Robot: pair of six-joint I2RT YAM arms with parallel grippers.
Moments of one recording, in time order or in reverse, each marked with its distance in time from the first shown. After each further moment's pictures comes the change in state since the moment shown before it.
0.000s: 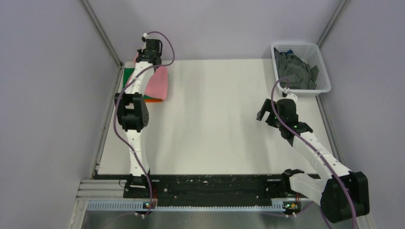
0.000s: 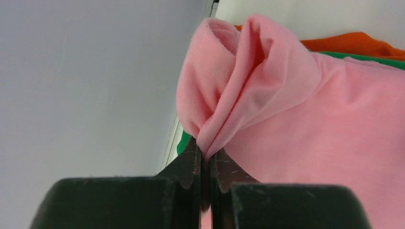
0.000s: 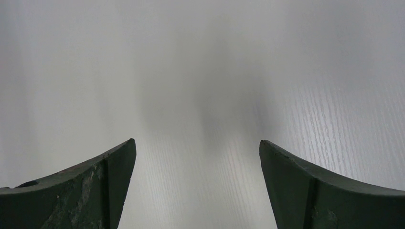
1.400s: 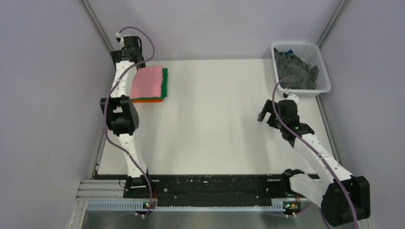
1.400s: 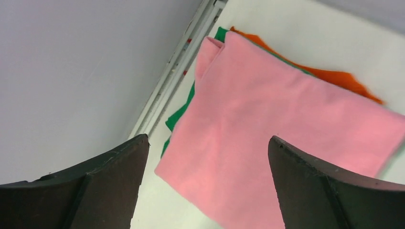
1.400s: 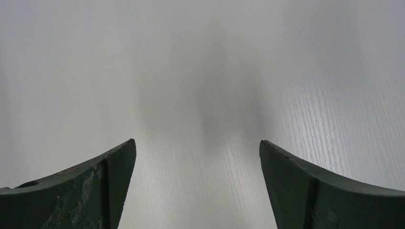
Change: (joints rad) left arm 0.160 -0.058 -0.016 -0.035 0.205 -0.271; right arm 0.000 -0.012 0.000 -0.027 0.015 -0.010
